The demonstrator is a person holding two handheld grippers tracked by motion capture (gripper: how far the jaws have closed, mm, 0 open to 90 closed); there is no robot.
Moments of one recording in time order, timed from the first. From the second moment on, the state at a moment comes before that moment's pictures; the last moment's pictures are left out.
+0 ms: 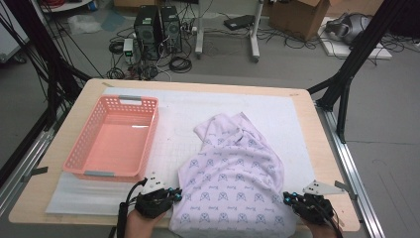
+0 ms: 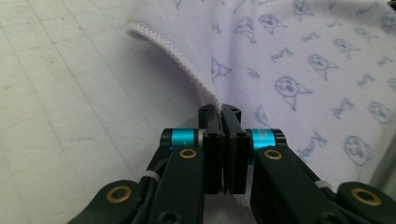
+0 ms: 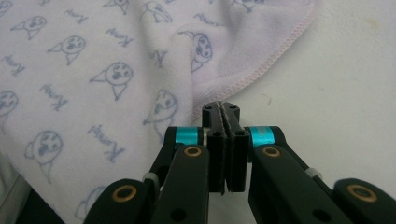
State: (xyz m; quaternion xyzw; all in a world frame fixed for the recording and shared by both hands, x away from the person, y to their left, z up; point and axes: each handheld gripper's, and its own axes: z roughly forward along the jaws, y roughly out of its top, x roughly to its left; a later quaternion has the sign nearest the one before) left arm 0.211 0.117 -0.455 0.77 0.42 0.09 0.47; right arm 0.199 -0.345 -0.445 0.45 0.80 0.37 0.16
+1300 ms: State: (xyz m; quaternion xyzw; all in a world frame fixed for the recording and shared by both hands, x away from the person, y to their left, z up) left arm 0.209 0.120 -0.446 0.75 0.39 0.13 0.52; right arm 0.200 -0.361 -0.435 0.46 0.76 0.41 0.18
